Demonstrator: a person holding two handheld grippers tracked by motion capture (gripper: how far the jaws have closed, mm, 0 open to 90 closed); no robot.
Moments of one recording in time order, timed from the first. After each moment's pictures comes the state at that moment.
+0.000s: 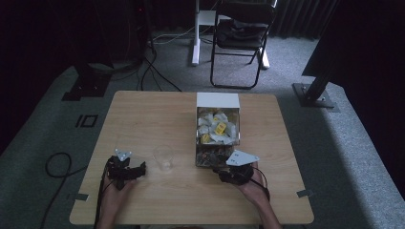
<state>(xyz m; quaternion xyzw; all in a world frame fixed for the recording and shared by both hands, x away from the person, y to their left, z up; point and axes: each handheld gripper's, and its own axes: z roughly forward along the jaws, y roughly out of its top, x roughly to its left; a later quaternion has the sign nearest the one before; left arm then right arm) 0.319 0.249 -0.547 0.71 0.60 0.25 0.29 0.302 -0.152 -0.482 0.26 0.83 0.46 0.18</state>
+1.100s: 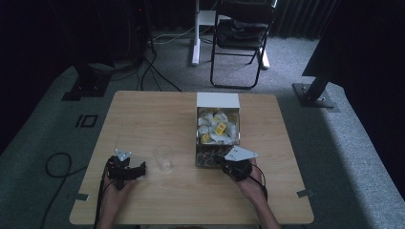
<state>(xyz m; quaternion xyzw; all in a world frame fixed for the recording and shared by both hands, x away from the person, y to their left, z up) 0.319 0.249 -0.547 0.71 0.60 0.25 0.29 0.309 -0.150 -0.477 0.29 0.82 0.45 0.19</state>
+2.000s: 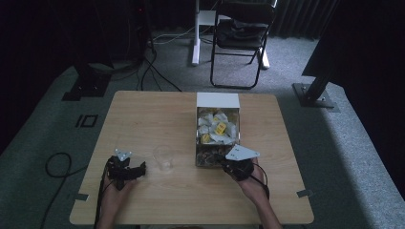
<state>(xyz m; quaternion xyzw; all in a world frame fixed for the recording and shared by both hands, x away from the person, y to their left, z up) 0.319 0.249 -0.547 0.71 0.60 0.25 0.29 0.302 -0.150 -0.460 0.28 0.82 0.46 0.20</state>
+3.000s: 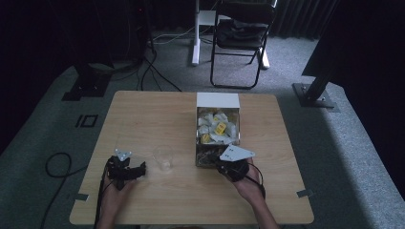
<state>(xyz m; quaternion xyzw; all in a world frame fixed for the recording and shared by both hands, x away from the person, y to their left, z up) 0.319 0.249 -0.547 0.71 0.60 0.25 0.29 0.295 -0.133 -0.446 0.26 0.82 0.47 0.19</state>
